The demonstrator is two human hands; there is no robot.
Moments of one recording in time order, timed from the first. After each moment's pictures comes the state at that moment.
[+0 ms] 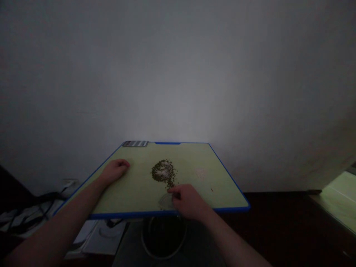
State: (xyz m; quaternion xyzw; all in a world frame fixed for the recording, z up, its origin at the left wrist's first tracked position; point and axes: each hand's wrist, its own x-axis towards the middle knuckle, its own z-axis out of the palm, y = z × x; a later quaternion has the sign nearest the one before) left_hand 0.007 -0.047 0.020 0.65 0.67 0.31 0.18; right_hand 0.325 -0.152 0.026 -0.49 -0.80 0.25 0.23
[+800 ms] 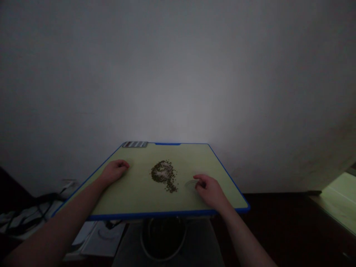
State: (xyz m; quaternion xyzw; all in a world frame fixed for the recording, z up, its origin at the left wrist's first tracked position) left_hand 0.010 -0.051 0.024 0.64 0.67 0.32 0.18; right_hand 0.393 -0.131 0.019 -0.59 -0.70 0.22 0.34
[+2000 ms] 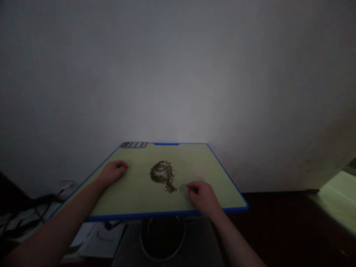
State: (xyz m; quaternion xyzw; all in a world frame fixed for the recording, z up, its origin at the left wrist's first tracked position) left_hand 0.011 -0.052 0.025 0.65 0.67 0.32 0.18; right_hand 0.372 -0.145 0.015 -0.61 -0.70 0.20 0.30
